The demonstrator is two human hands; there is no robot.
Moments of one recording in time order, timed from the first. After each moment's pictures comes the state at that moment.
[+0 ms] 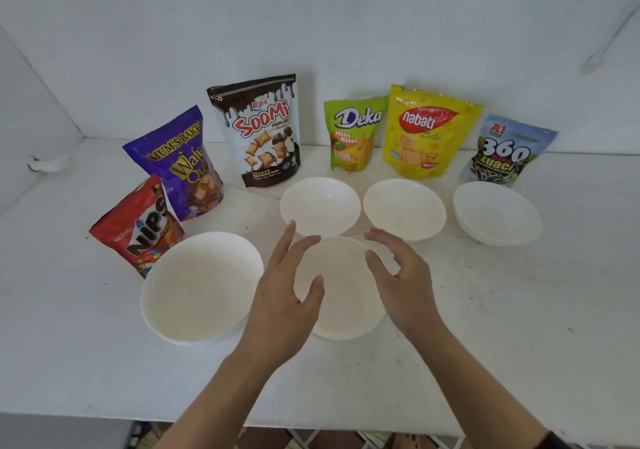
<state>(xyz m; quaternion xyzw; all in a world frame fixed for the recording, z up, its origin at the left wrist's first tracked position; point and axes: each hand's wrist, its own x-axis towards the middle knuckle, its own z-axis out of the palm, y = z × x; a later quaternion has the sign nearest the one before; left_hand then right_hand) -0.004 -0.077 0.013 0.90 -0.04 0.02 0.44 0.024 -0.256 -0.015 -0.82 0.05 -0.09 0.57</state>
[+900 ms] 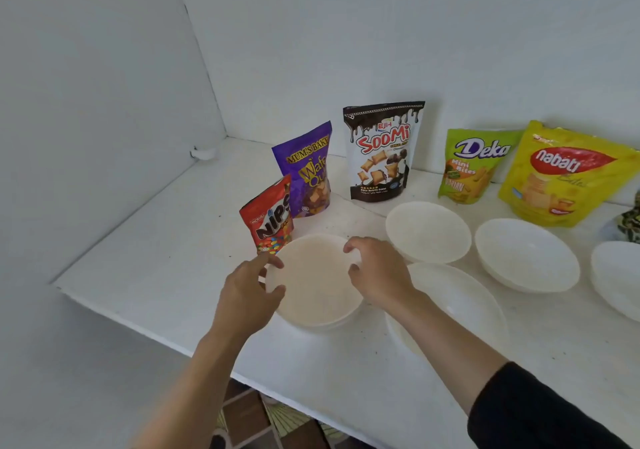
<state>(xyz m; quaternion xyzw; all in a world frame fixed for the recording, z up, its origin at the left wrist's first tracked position) -0.022 0.090 -0.005 0.91 0.22 0.06 0.35 0.077 -0.100 0.001 -0.95 -0.18 0.08 0.26</state>
